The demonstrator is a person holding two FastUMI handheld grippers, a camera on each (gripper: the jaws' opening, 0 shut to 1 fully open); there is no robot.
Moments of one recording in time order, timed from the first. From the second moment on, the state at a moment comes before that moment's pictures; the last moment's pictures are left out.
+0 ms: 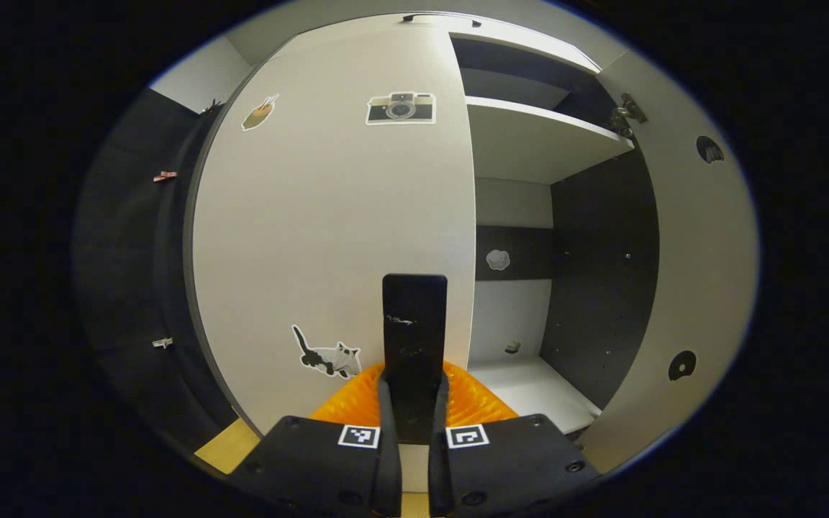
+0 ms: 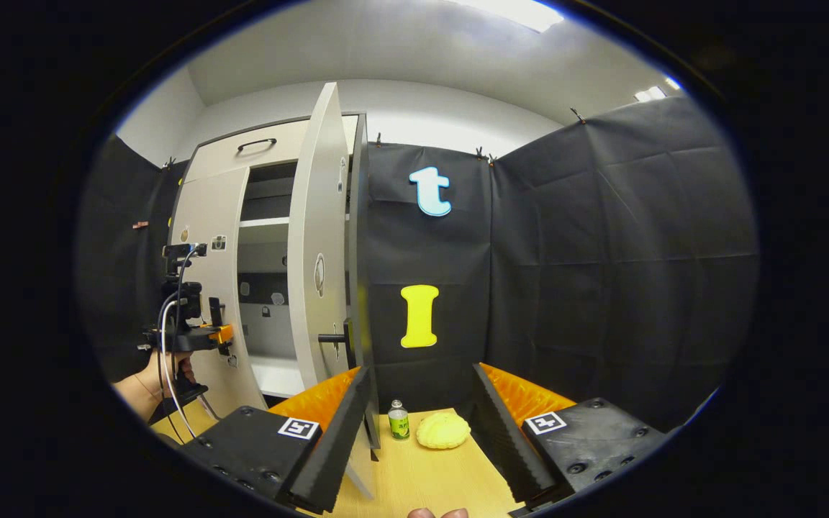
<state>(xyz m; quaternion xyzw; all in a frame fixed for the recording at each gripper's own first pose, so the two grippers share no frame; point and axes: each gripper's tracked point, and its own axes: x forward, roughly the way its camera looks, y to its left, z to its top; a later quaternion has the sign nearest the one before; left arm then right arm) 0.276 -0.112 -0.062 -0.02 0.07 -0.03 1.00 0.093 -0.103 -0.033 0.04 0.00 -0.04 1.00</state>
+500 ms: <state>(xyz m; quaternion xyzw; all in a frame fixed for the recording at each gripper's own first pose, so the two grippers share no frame) 0.267 -0.103 -0.063 -0.04 0.07 -0.05 1.00 0.076 -0.071 -0.023 0.05 -0.01 -0.03 1.00</state>
